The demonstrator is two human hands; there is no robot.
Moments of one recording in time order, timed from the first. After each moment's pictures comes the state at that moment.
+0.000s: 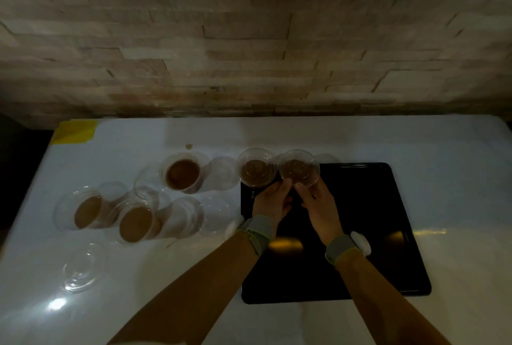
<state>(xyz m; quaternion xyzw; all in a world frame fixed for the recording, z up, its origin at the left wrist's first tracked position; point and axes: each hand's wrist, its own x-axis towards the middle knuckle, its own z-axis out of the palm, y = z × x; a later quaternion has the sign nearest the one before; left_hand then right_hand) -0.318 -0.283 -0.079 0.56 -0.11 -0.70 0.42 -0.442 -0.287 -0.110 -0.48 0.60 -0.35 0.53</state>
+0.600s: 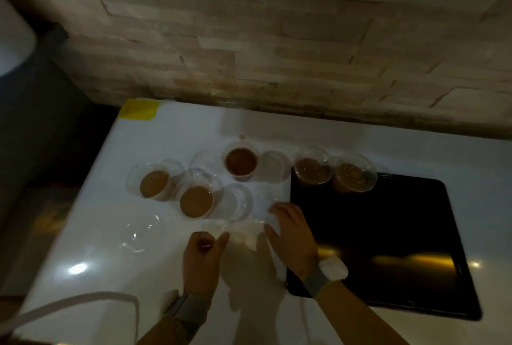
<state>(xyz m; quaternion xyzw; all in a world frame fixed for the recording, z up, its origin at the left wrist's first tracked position) -0.144 -0.109 -0.105 0.80 -0.20 -0.36 0.43 -0.308 -0.205 -0.118 -0.81 0.51 -0.15 0.25</state>
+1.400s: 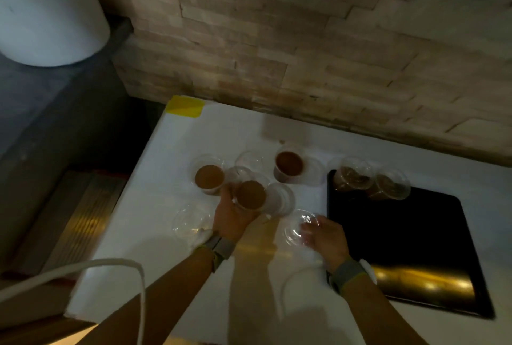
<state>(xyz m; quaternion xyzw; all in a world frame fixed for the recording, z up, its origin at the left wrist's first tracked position) -0.040 -0.141 -0.098 0.72 -0.37 -0.37 0.46 -0.256 -0.186 -0.112 -0.37 0.69 -0.24 0.57</state>
